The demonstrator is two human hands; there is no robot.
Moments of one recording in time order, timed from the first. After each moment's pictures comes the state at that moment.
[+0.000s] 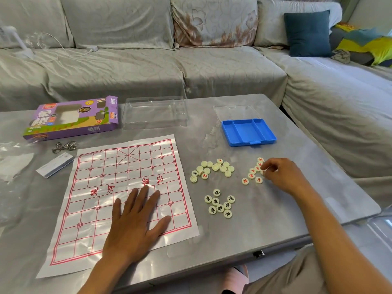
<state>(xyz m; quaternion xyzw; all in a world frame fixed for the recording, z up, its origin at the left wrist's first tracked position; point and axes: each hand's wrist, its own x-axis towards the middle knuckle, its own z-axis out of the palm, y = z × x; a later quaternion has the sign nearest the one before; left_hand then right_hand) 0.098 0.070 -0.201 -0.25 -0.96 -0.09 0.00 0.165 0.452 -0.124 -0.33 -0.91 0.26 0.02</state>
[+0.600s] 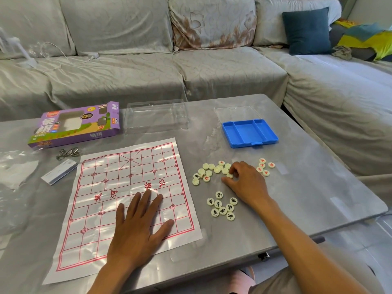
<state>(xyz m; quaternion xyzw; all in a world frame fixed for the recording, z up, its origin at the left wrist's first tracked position) 0.098 0.069 -0.205 -0.25 -0.96 -0.09 0.01 0.131 0.378 -0.162 -0.21 -0.95 0.19 0.09</state>
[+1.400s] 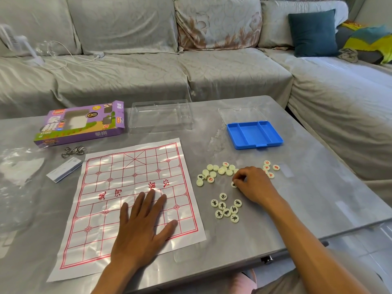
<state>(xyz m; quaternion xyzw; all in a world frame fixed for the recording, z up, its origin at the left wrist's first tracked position) 0.098 0.070 -0.205 -0.25 -0.96 -0.09 0.02 0.133 0.385 -0.148 -0.21 -0.94 0.26 0.02</state>
